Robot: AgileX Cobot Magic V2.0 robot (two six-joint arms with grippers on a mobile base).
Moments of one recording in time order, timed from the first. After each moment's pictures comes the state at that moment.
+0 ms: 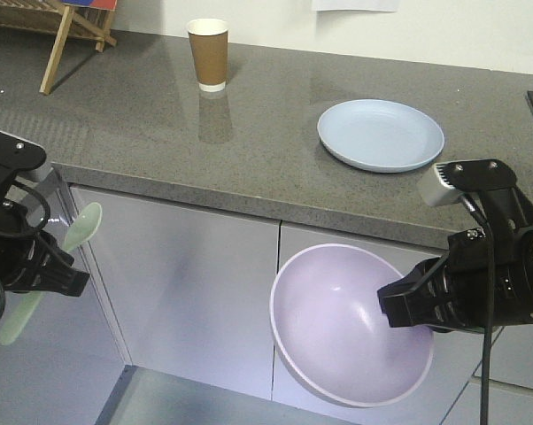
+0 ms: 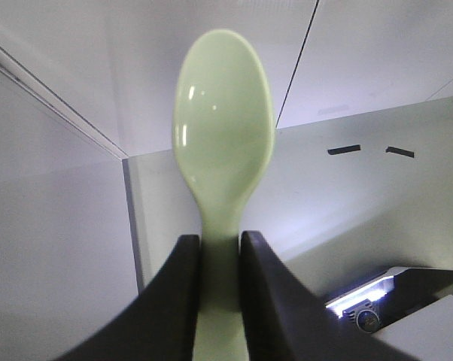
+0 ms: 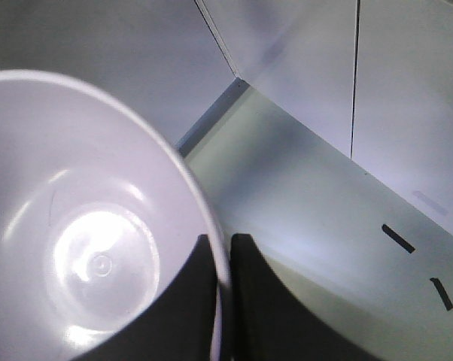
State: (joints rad) left arm -0.29 1.22 -0.99 -0.04 0.86 0.11; right arm 0.31 1.12 -0.87 0.51 0.85 -0.31
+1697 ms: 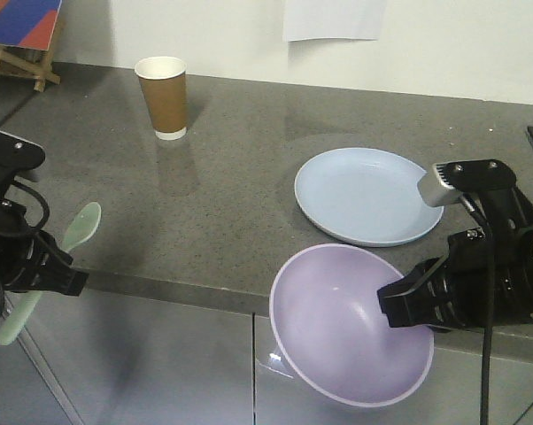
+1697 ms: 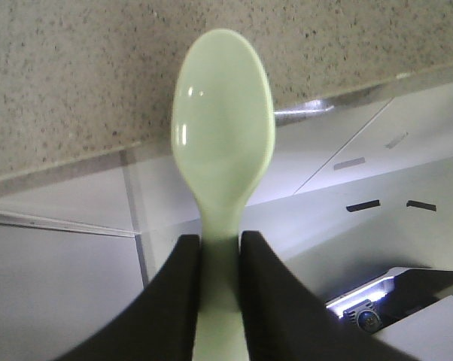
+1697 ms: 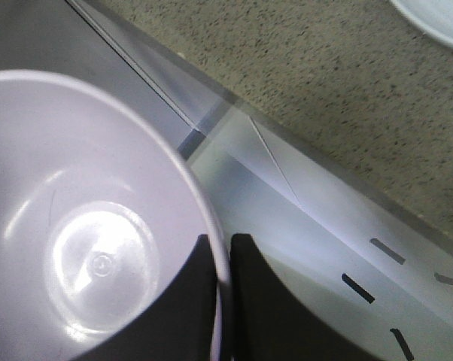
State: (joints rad) left arm -0.29 1.22 -0.99 -0.04 0.86 0.11; right arm 0.31 1.12 -0.87 0.51 0.85 -0.31
